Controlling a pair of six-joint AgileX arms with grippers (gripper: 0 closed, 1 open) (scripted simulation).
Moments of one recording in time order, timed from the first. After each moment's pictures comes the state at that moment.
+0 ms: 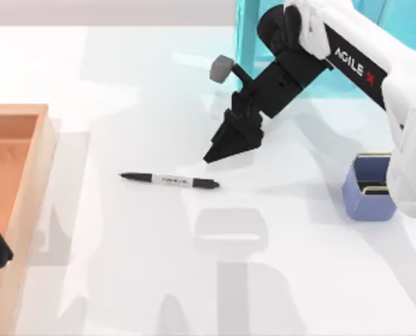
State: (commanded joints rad) left arm 0.00 0.00 0.00 0.00 0.00 0.00; right arm 0.39 2.86 2.71 -1.47 -0.87 -0.83
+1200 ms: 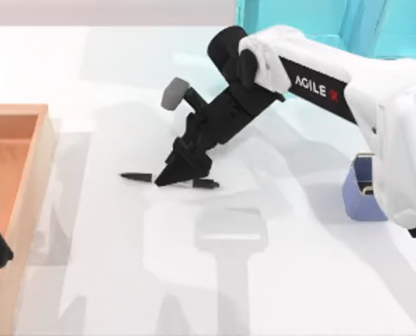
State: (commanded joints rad) left arm 0.00 0.00 0.00 0.00 0.00 0.00; right arm 0.53 2.81 2.34 -0.99 -0.86 -0.60
